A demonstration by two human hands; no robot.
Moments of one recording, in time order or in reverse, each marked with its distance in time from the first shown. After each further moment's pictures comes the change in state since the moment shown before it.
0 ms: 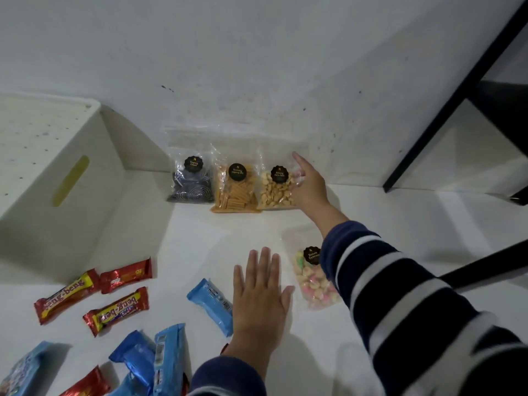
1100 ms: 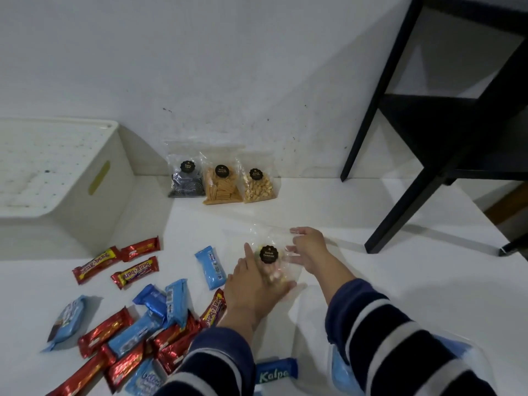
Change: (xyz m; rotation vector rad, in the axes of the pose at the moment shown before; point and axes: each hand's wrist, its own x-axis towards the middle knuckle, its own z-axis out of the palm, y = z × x) left_hand -0.075 0.028 -0.033 -0.466 -0.016 -0.154; right_hand -0.186 0.009 -0.056 0.452 0.019 0.694
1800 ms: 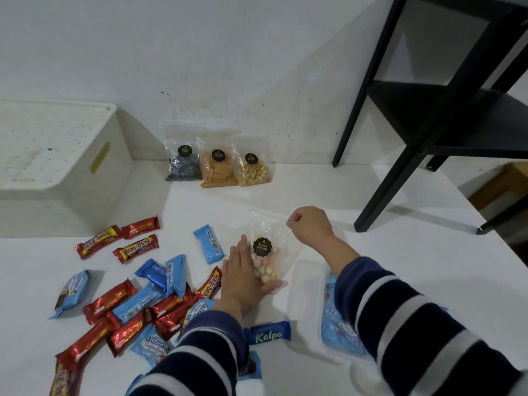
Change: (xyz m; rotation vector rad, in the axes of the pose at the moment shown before) left_hand -0.023 -0.034 0.031 -0.081 0.043 0.129; right_hand -0.033 -0.001 -0.027 -0.878 0.099 -0.475
